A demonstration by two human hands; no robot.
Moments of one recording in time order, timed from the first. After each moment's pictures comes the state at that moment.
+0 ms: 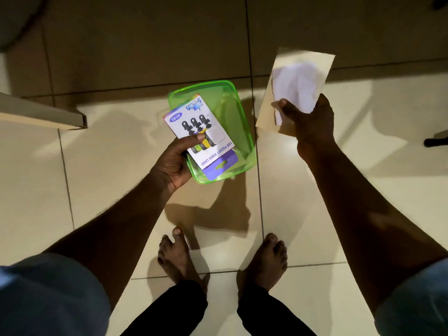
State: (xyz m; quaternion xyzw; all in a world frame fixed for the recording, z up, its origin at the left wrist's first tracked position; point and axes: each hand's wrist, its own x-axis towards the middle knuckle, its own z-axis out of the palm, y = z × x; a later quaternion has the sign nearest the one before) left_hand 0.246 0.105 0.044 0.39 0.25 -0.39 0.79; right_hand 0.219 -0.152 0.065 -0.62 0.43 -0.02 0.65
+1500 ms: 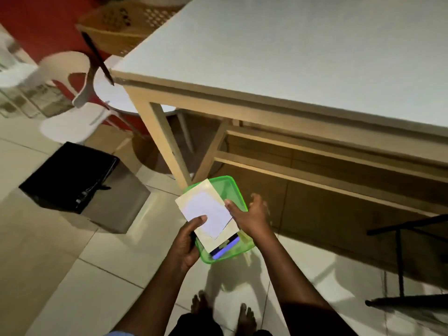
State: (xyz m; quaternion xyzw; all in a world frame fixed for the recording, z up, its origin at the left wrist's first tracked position) left_hand 0.131 0.245 0.654 0.37 0.28 -0.15 0.87; right_hand 0.188 0.080 0.693 -0.85 0.17 0.17 0.46
